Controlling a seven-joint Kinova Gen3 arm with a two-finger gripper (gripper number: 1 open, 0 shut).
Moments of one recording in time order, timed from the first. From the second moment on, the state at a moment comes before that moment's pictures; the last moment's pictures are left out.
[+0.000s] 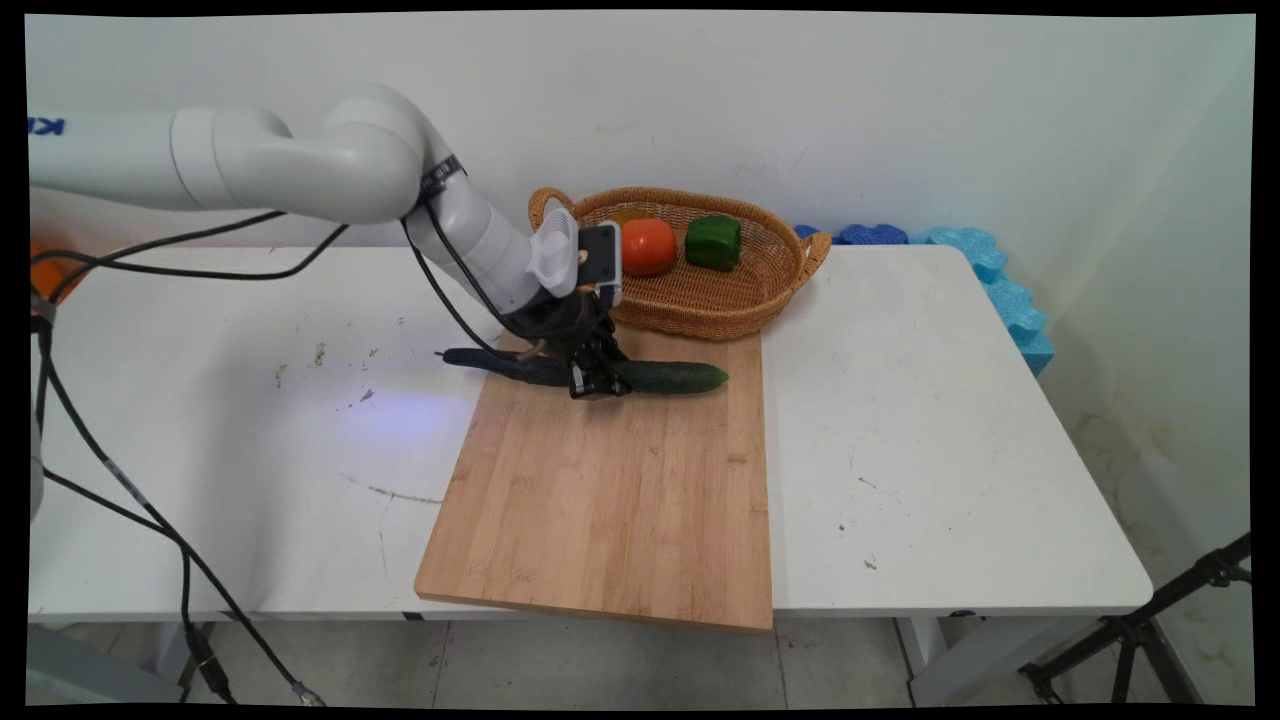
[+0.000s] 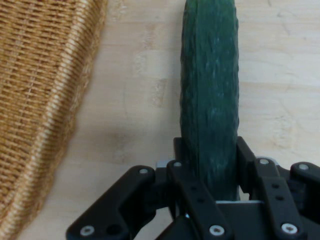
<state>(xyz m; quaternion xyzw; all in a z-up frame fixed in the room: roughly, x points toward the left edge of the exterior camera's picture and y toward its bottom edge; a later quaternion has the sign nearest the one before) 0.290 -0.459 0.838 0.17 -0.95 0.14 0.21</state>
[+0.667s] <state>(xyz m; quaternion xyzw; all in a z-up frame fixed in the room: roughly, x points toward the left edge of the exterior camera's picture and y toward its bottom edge) 0.286 -0.458 0.819 0.17 -0.95 0.15 0.21</state>
